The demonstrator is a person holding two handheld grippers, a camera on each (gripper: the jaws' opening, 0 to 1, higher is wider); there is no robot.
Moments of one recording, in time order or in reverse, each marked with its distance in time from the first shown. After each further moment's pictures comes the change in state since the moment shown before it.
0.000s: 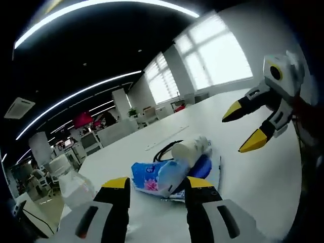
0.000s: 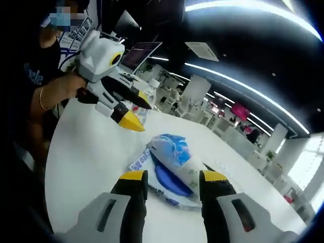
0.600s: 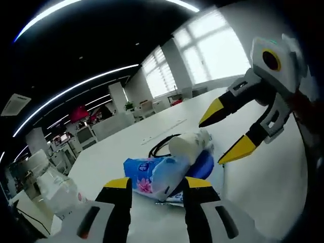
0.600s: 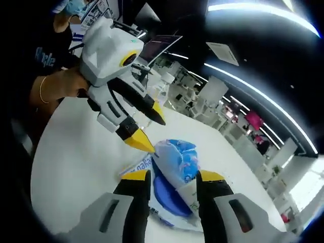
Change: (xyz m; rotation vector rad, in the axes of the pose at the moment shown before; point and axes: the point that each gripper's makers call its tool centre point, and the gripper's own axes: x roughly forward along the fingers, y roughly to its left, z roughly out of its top) left arm 0.026 -0.005 -0.010 -0.017 0.040 -0.019; right arm 0.049 0.009 0.009 -0.146 0.034 0.118
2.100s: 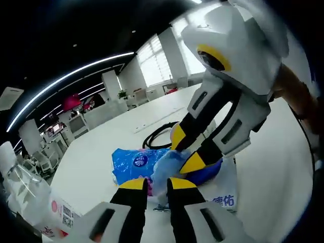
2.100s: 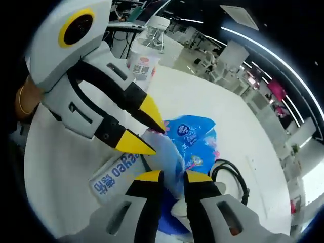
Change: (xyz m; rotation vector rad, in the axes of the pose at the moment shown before) left arm 0.041 -0.004 -0.021 -0.041 0.092 -0.089; right arm 0.077 0.001 -0.037 0.047 0.308 0.197
